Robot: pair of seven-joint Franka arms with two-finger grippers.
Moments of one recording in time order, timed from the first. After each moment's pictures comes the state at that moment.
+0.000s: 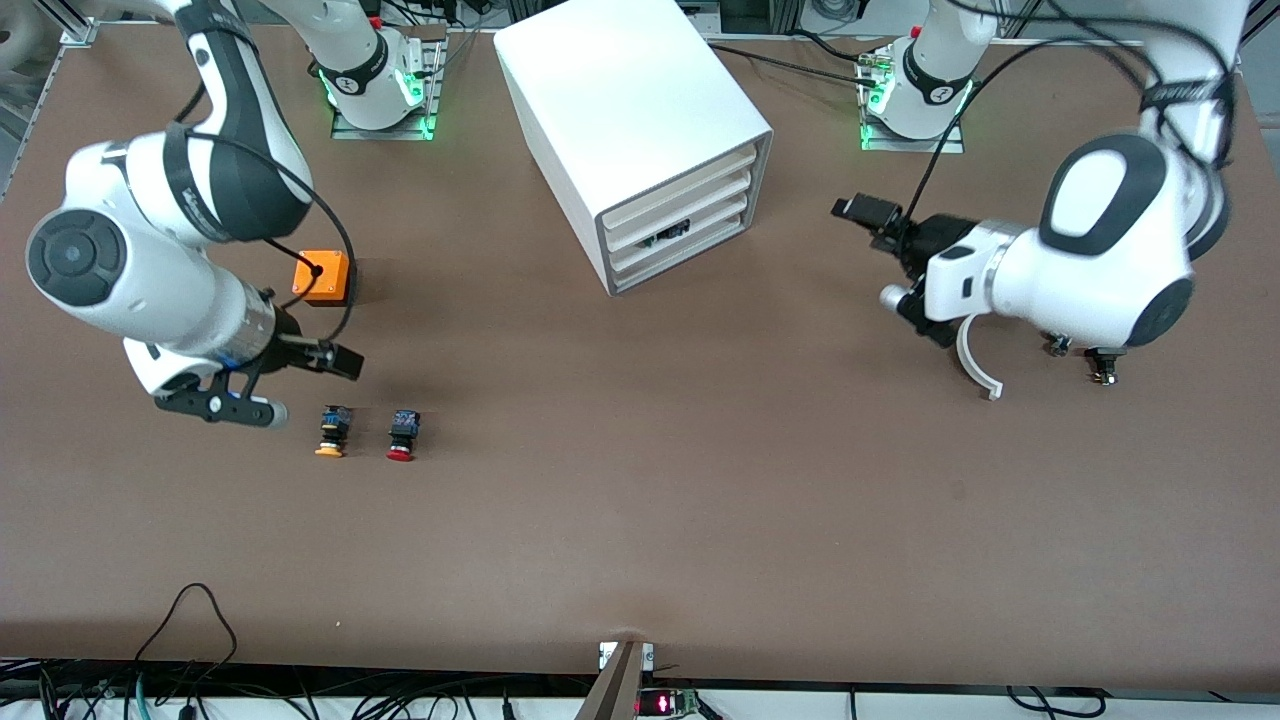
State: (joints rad) left arm -0.06 0.31 -0.10 -1.70 -0.66 1.38 0.33; right arm 0.16 0.40 0.07 -1.48 -0.01 1.84 0.45
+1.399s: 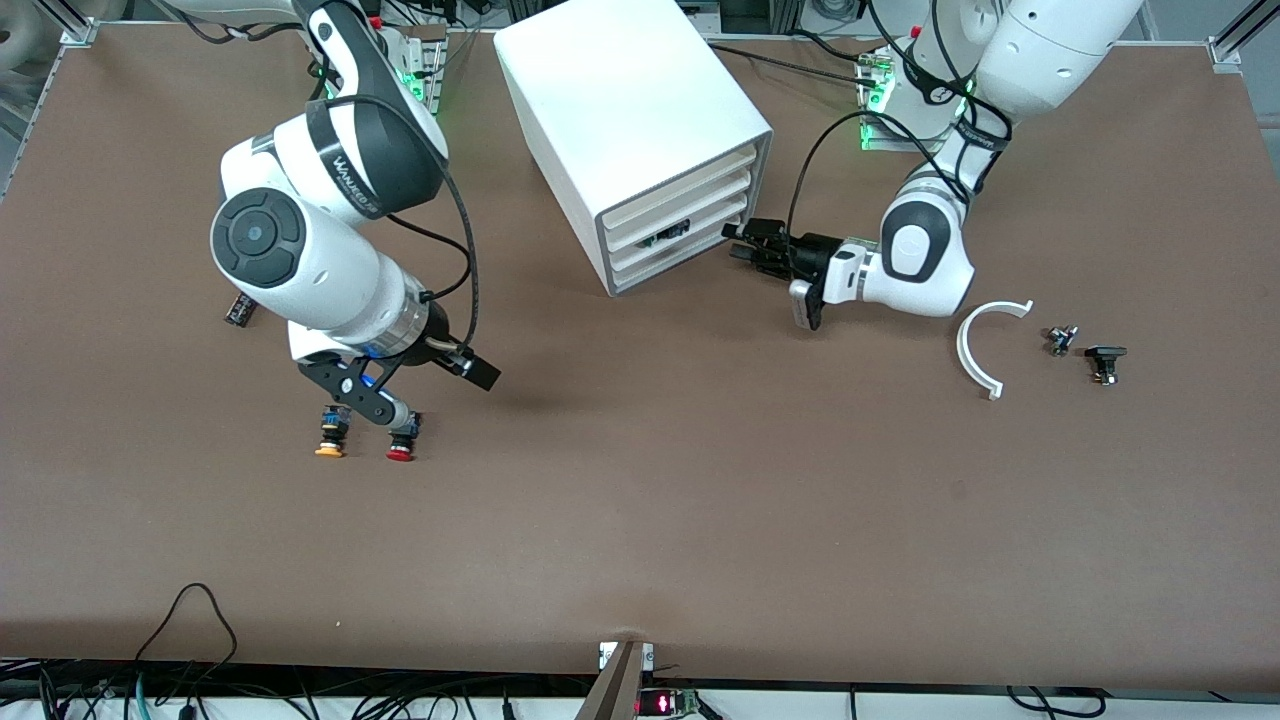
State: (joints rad) left arm -0.04 0.45 -0.31 -2.27 -1.29 1.92 1.04; right arm 0.37 0.50 0.08 -1.29 0.10 1.80 1.00
